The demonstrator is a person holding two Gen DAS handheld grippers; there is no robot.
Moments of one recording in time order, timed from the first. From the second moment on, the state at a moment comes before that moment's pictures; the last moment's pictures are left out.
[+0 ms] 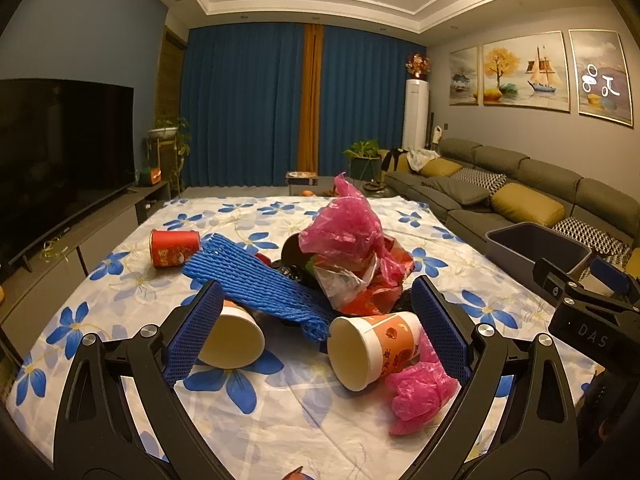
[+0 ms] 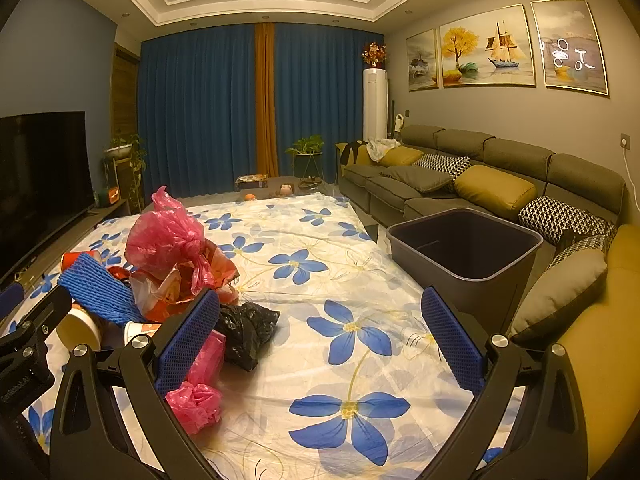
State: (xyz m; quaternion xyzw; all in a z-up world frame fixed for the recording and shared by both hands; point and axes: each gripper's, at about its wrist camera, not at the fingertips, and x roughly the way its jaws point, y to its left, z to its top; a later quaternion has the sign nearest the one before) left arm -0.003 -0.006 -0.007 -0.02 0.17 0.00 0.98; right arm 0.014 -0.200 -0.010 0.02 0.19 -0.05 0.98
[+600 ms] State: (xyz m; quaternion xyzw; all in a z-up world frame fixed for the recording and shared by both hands) left arm -0.009 0.031 -0.016 -0.04 0.17 0.03 0.98; right arm 0.015 -0.177 -0.031 0.01 0.19 0.00 0.98
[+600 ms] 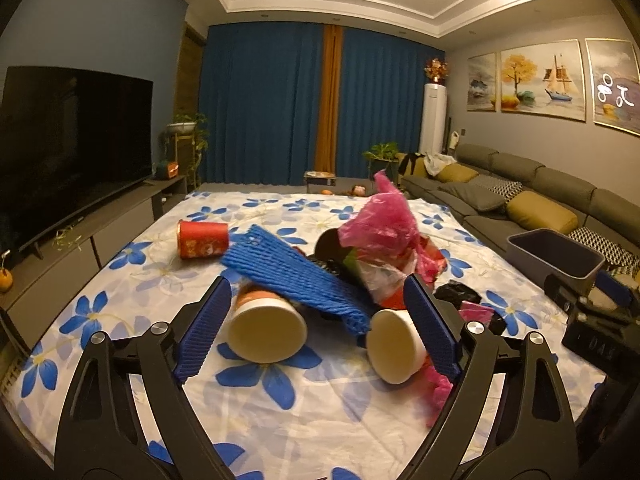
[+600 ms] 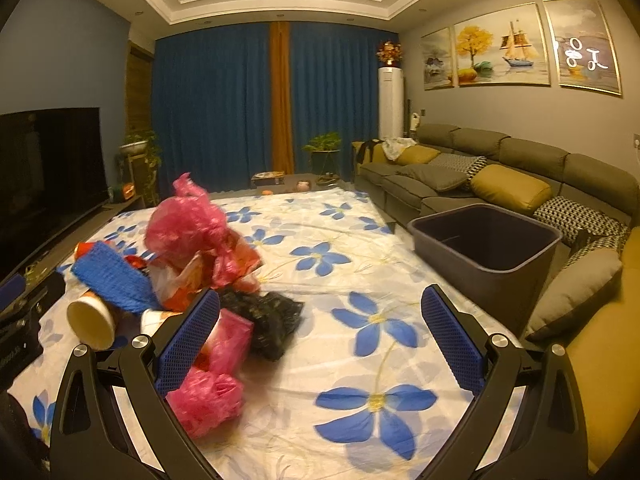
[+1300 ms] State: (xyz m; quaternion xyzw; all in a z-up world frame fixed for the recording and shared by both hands) left arm -0.011 0.050 -0.030 -0.05 0.17 0.03 0.98; right arm 0.034 -0.119 -0.102 -0.01 0.29 0.10 0.95
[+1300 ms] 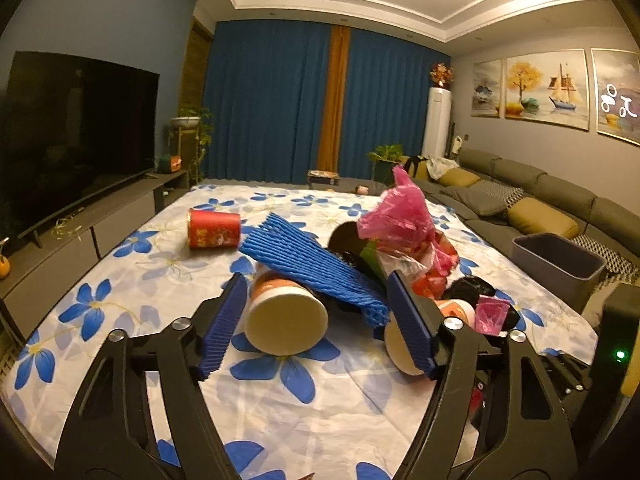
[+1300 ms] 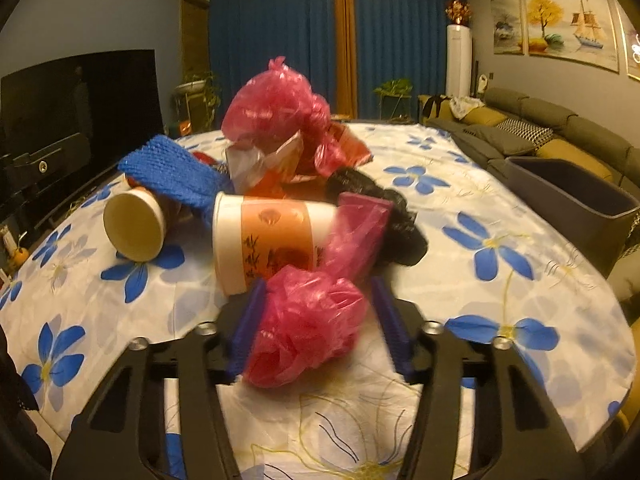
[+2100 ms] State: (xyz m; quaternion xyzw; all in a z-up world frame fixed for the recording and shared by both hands) left arm 0.047 -0.018 -0.074 -0.03 0.30 -0.14 0.94; right arm 0.018 -0.176 -0.066 0.02 0.22 0.05 0.98
